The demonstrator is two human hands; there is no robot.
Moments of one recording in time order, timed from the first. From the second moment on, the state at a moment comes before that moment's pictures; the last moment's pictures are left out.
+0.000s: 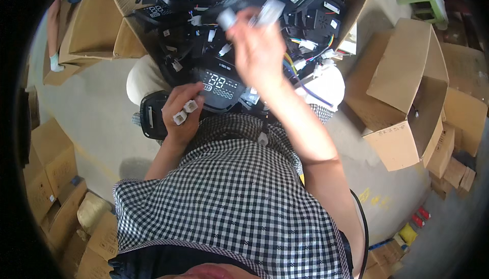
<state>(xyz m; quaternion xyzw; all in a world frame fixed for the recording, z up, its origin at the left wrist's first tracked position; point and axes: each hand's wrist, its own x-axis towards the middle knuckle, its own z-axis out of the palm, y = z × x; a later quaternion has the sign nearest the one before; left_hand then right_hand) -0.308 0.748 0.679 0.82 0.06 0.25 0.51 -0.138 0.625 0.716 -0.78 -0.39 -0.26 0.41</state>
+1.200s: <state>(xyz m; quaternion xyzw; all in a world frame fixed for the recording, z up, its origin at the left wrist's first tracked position) -0.311 0.757 0.657 0.85 -0.02 0.09 0.52 -0.213 0.559 0.690 -0.63 -0.13 0.53 0.56</state>
